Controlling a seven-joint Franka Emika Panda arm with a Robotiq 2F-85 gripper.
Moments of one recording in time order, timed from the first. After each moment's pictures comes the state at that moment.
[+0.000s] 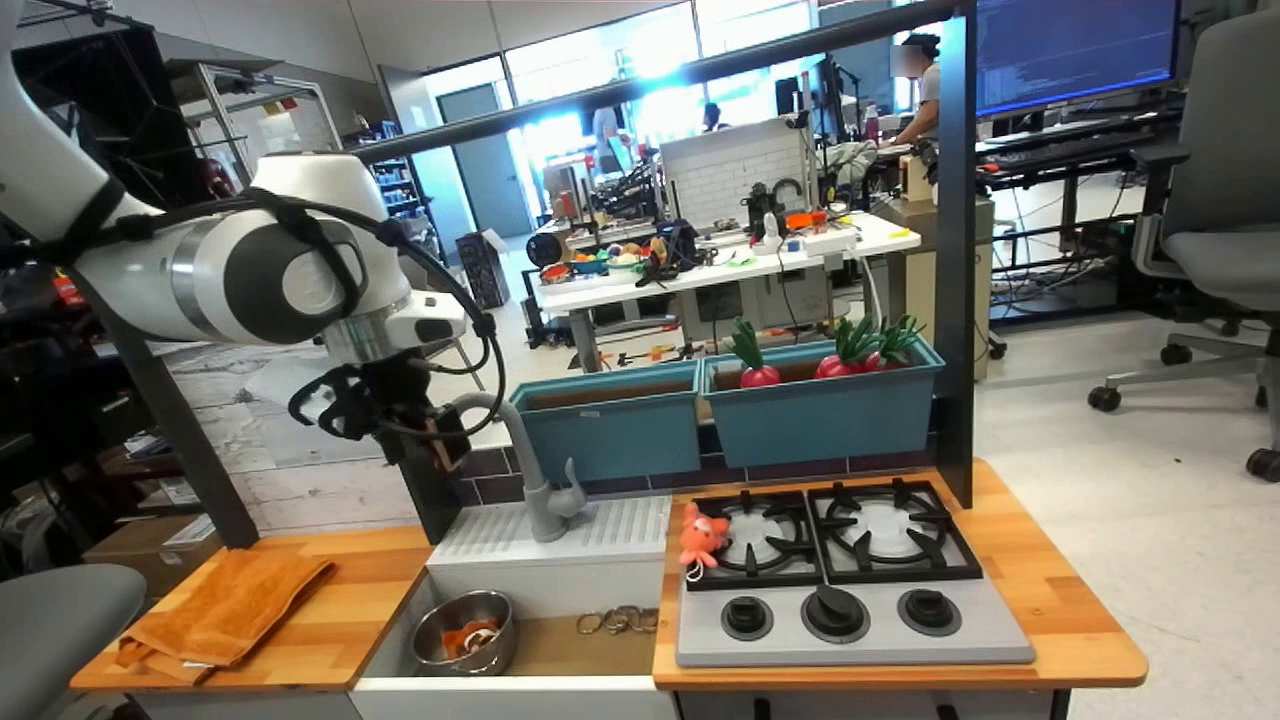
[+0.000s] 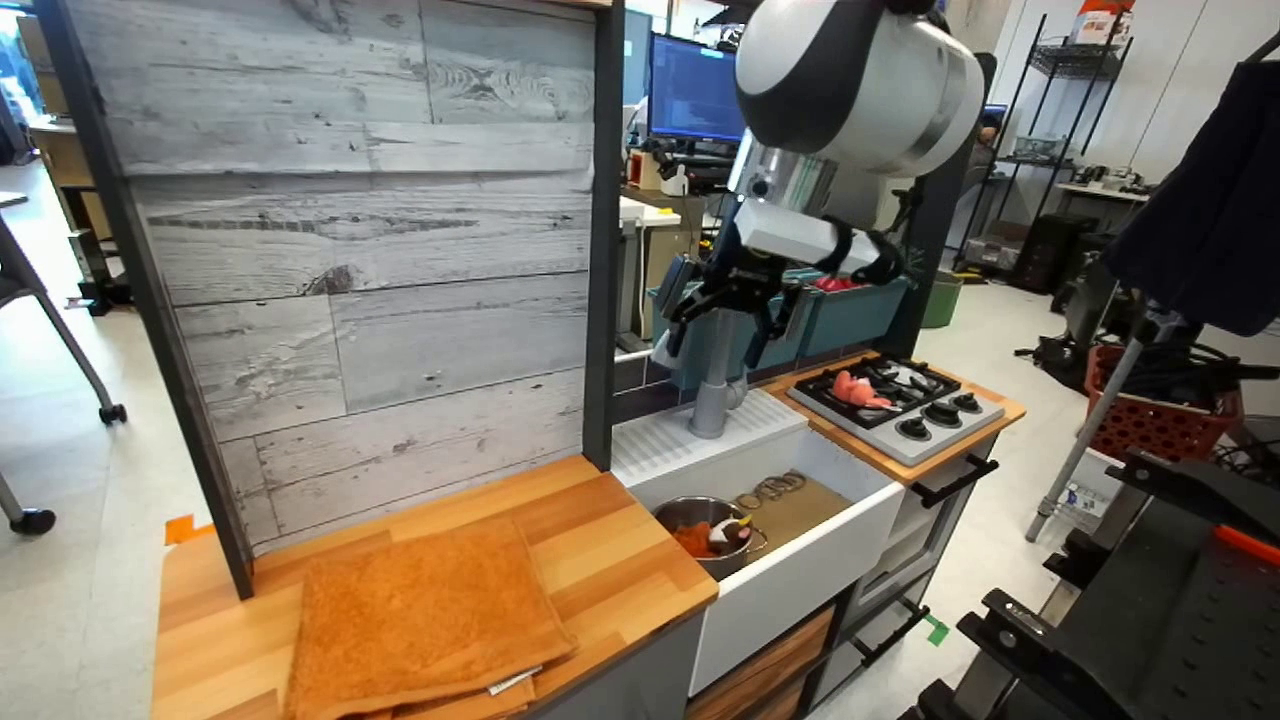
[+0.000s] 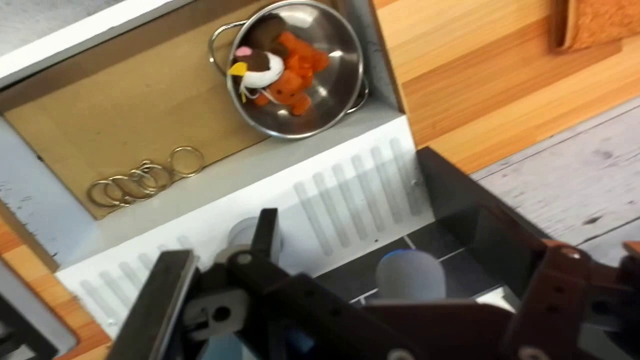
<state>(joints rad) -0.02 0.81 0.07 -1.75 0.17 2.68 0.23</state>
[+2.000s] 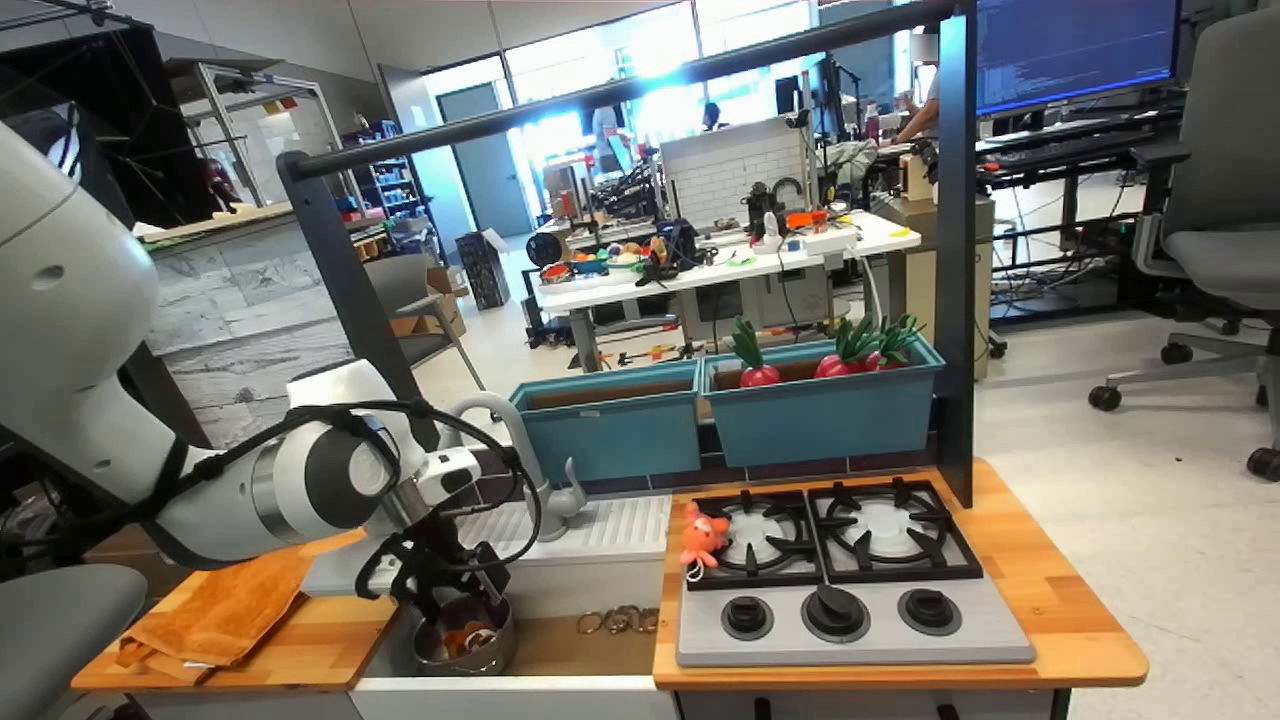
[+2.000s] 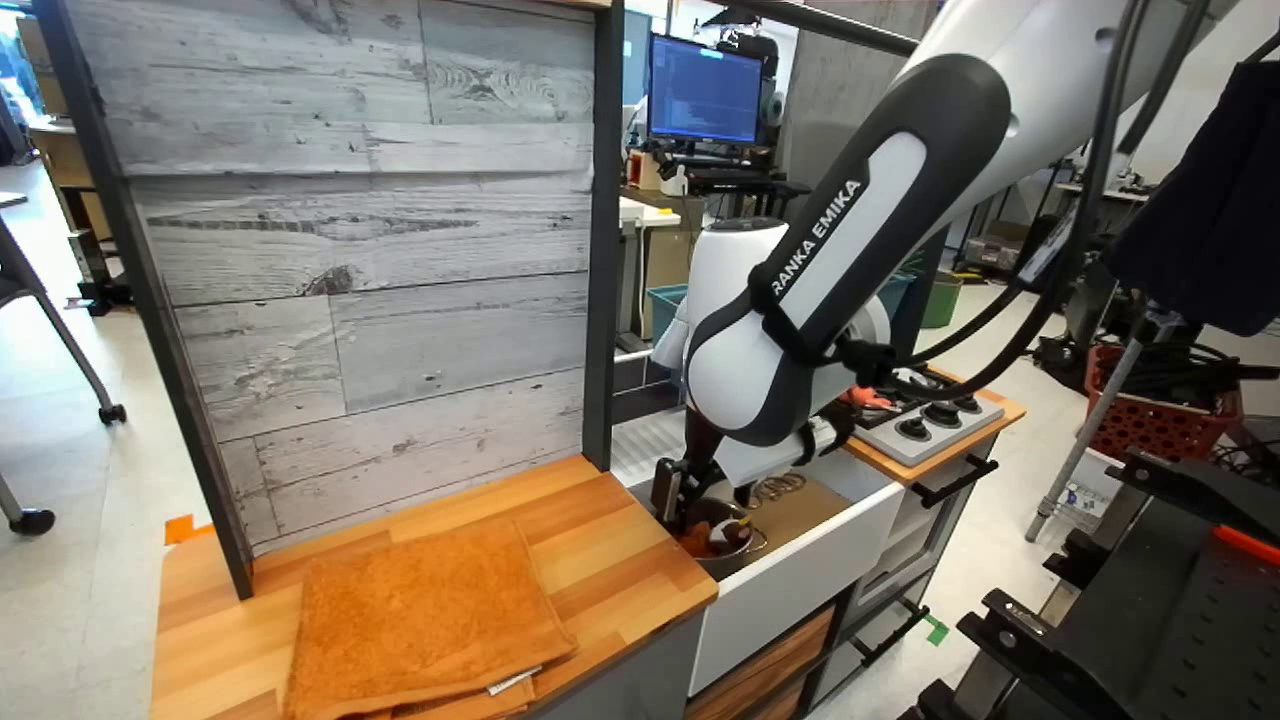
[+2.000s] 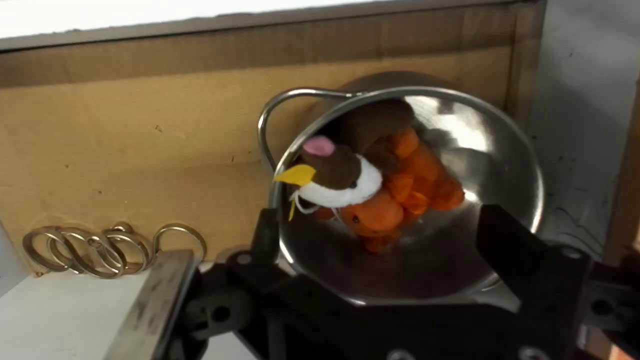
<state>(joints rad) 0.18 1.25 -0.10 -1.46 -0.03 2.72 0.21</state>
